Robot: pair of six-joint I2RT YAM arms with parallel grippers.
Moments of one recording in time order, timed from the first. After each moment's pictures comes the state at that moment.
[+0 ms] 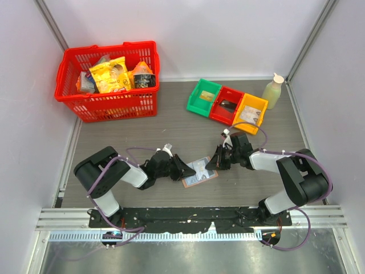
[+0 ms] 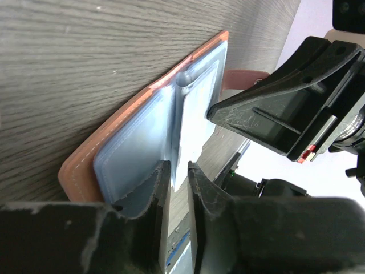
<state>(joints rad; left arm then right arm) -0.82 1.69 0.39 0.76 0.23 -1.38 0.38 1.50 0.50 0.10 -0.58 0.66</state>
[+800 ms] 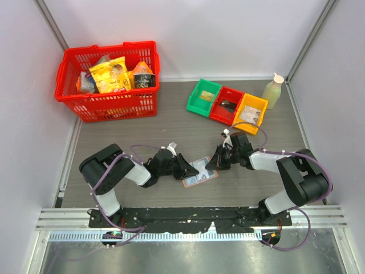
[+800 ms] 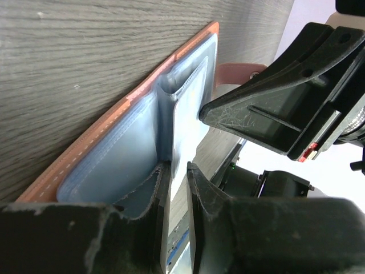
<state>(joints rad) -0.83 1.75 0.44 0.79 0.28 -1.36 0.38 1.50 0.50 0.10 -0.58 0.66</state>
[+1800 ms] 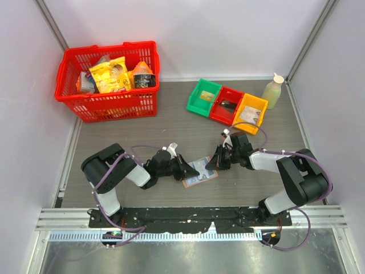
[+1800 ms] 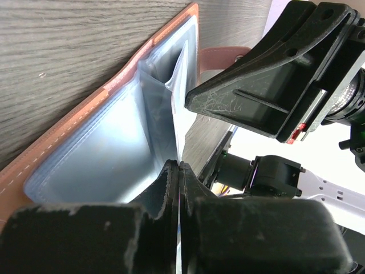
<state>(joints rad) -0.83 1.77 0.42 0.90 0.34 -1.36 0.38 1.50 0.50 0.10 -0.58 0.66</state>
